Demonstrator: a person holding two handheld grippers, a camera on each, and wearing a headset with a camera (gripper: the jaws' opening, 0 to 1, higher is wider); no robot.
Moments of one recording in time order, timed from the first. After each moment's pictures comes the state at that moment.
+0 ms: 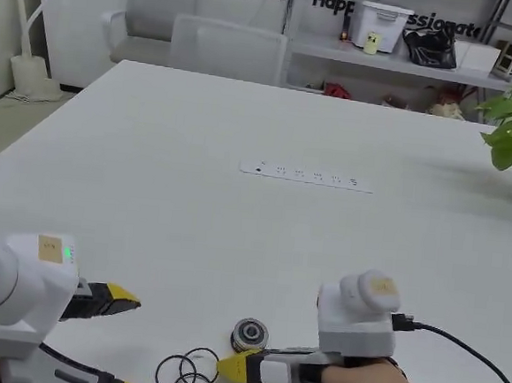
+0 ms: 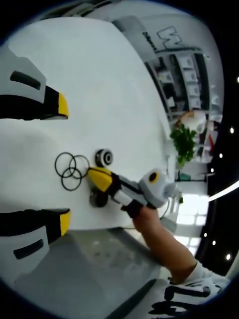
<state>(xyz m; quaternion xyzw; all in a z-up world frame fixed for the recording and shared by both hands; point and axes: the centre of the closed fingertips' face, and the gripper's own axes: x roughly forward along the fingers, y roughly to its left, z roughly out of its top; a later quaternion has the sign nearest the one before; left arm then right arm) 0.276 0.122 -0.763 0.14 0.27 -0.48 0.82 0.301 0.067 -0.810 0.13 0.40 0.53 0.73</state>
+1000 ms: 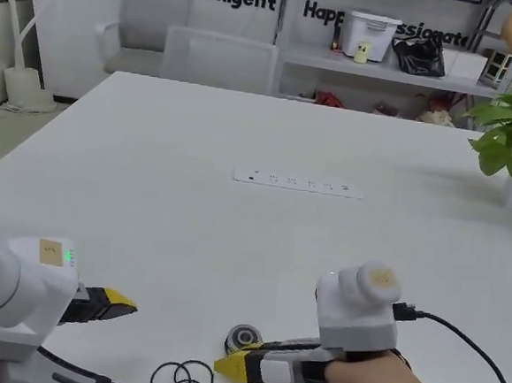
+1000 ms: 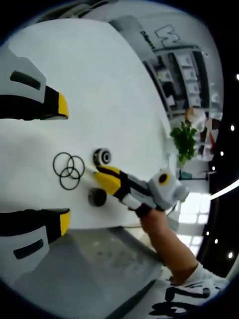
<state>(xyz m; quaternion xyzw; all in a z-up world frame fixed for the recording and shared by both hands) 0.276 0.119 -0.756 0.15 0.27 -0.48 0.82 0.304 0.061 -0.783 0.09 0.37 0.54 0.75</state>
